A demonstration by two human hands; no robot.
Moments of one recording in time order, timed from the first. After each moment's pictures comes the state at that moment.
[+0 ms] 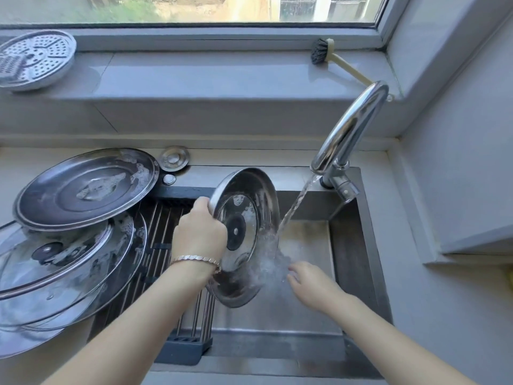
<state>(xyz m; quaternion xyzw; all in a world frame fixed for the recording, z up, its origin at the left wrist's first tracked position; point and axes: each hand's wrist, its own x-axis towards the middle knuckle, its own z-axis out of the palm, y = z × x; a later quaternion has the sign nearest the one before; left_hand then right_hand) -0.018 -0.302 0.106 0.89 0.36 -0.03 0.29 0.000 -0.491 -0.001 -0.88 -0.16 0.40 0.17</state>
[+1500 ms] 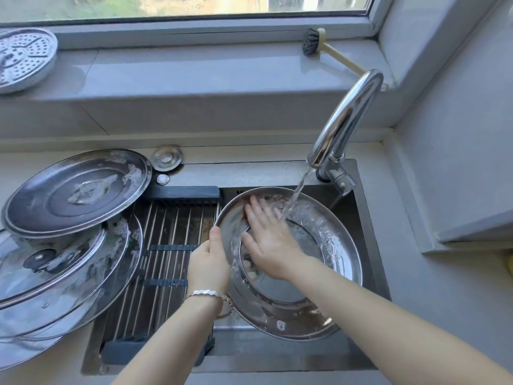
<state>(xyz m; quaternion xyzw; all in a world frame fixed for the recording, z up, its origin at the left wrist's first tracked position) -0.048 -0.327 0.067 0.72 0.46 0.01 0.52 0.024 -0.425 0.025 -0.90 -0.34 0.23 0.15</state>
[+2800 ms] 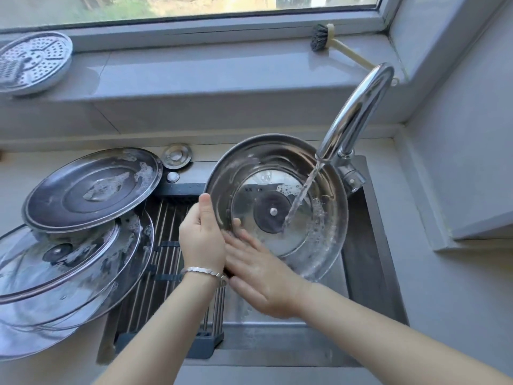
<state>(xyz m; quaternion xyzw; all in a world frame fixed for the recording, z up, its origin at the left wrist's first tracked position) -0.032 -0.314 0.088 0.73 0.35 0.24 0.53 -0.023 -0.424 0.028 -0.77 -0.53 0.14 0.32</state>
